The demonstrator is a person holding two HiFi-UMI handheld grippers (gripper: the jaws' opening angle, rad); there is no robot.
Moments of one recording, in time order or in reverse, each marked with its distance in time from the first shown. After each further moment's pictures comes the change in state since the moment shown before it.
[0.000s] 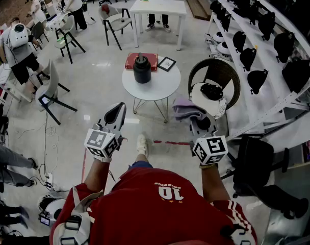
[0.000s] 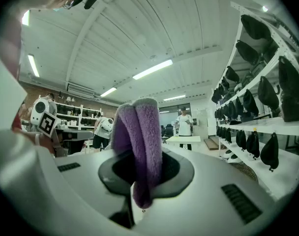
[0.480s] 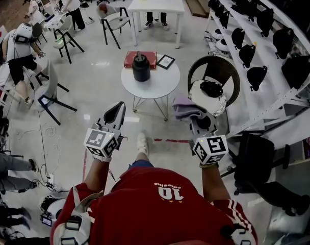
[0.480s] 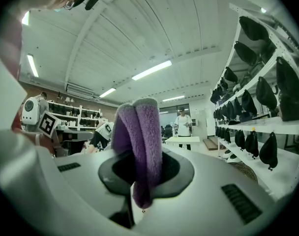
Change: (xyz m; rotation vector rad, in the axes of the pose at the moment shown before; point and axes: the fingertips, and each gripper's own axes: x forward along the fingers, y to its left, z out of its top) left arm -0.001 -0.002 -0.004 -0.002 0.003 -0.010; right arm -0.005 0.000 -0.002 -0.001 -0.007 -0.008
